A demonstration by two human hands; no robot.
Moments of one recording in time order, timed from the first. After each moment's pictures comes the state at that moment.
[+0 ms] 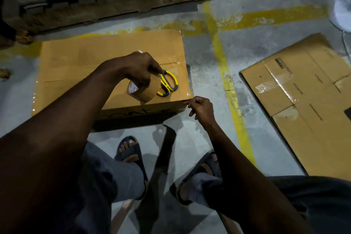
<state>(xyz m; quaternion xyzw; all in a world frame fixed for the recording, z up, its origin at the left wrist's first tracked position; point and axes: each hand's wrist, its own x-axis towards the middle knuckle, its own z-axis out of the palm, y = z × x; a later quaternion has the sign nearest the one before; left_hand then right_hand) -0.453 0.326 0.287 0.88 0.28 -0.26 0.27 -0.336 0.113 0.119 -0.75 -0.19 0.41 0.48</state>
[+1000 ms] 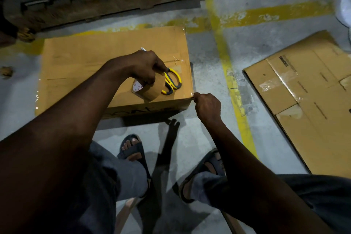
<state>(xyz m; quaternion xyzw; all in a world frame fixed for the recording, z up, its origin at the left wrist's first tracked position) -0.451 0.326 0.284 0.88 0.29 -0.26 0.28 -0.330 0.123 0.109 -0.88 -0.47 0.11 0.05</state>
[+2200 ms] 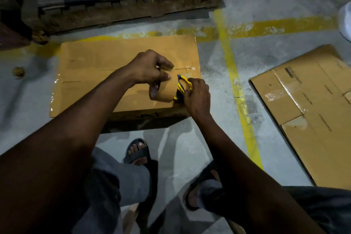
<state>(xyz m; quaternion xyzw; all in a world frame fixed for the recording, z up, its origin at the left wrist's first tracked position) -0.484 0.337 0.286 0.81 0.37 -0.06 0.45 -0.372 0.189 0.154 -0.87 -0.39 0.13 0.28</state>
